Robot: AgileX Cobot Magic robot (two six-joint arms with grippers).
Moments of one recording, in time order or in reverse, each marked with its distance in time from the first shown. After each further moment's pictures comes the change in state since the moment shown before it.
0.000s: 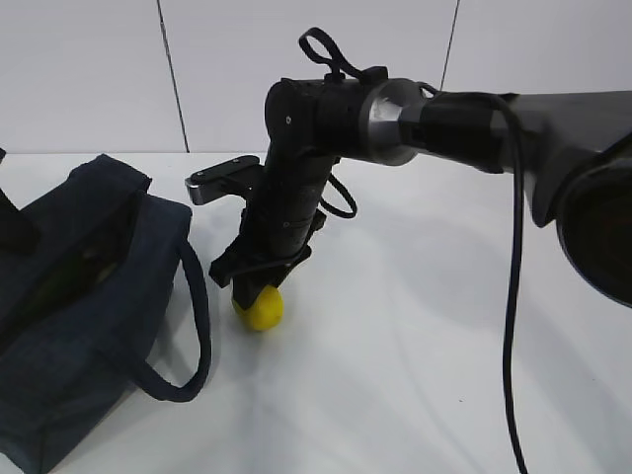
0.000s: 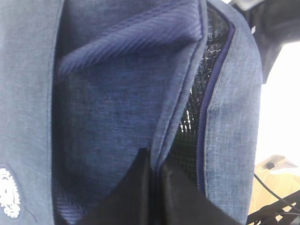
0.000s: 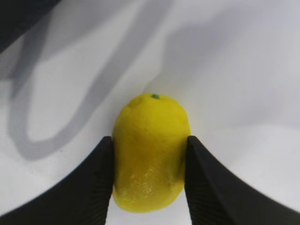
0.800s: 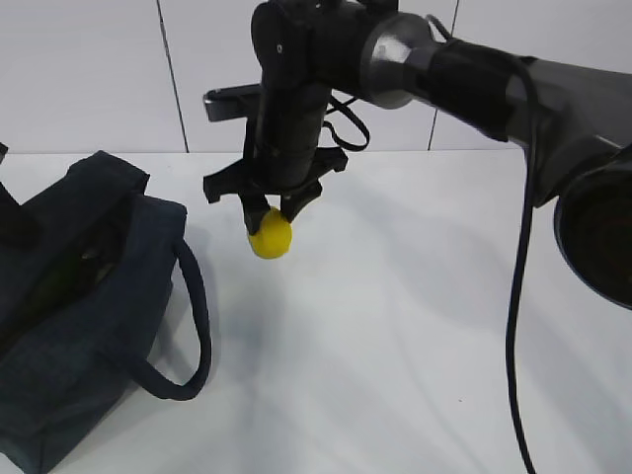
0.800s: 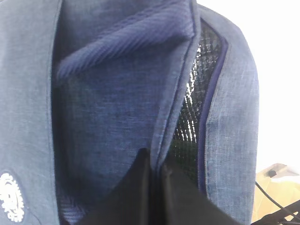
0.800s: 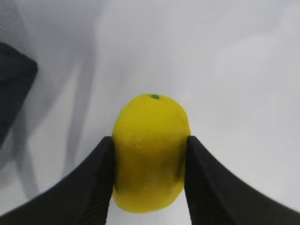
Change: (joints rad) left arm 0.000 0.000 0.000 -0.008 -0.024 0.000; right arm 0.000 0.003 -0.263 -0.209 0.157 0.460
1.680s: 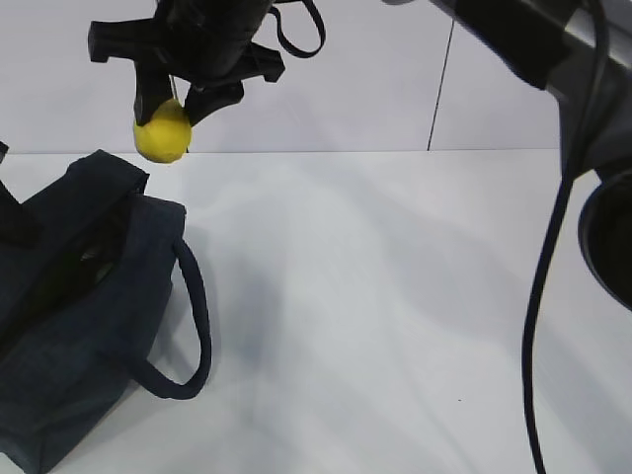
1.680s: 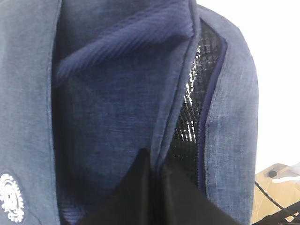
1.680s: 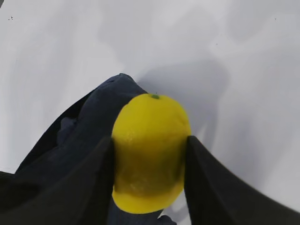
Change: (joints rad) left arm 0.000 0.000 0.000 0.000 -0.007 0.000; right arm 0.074 -0.070 -0.289 0.150 0.027 0.100
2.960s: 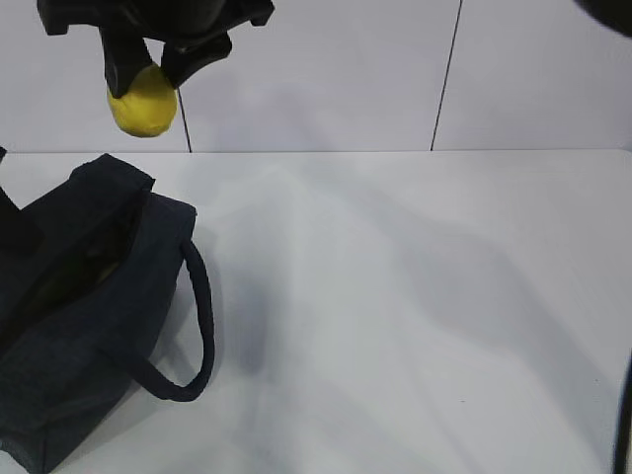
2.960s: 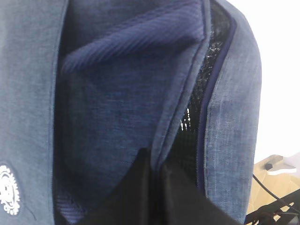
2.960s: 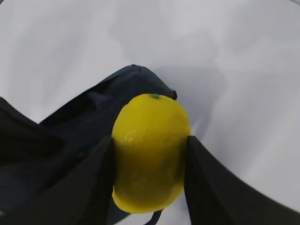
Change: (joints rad) left arm 0.002 0.000 0.000 0.000 0.036 0.000; right arm 0.085 -0.157 0.117 -0.119 0.007 -0.084
